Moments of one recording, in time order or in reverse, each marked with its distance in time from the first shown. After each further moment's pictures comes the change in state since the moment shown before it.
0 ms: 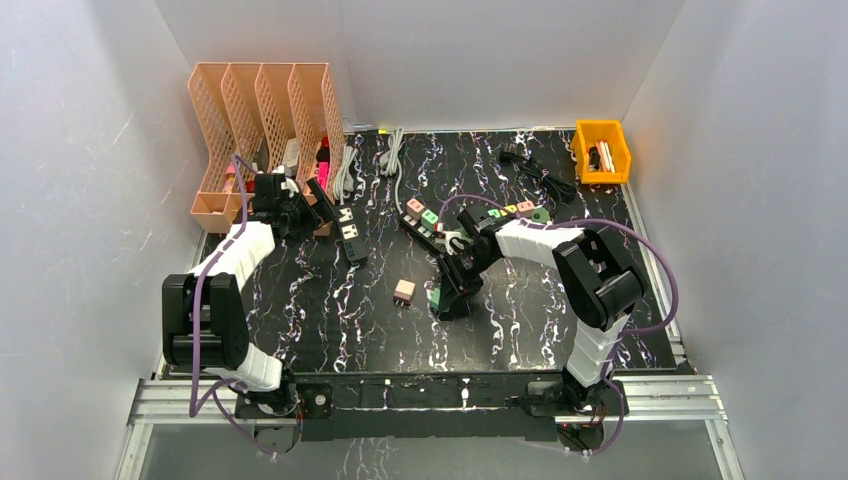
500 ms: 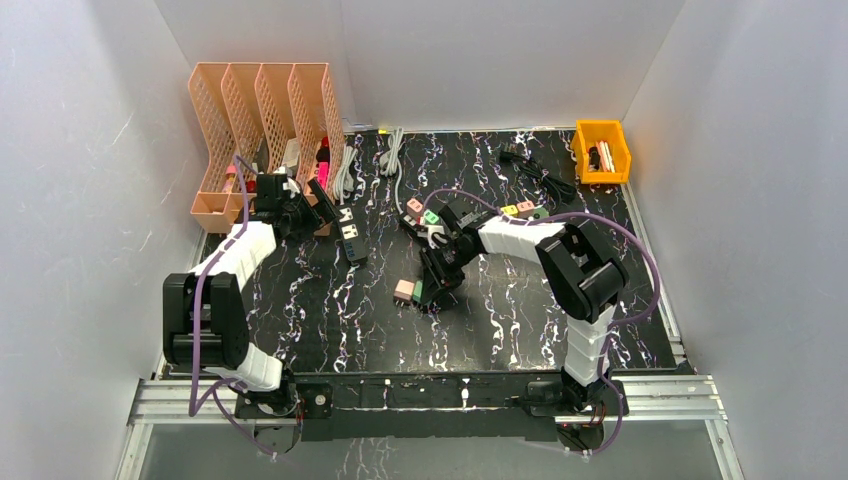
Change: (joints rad) left arm -0.009 0.005 0.000 -0.004 -0.011 -0.015; right arm 0.059 0.096 0.116 0.072 0.006 0.082
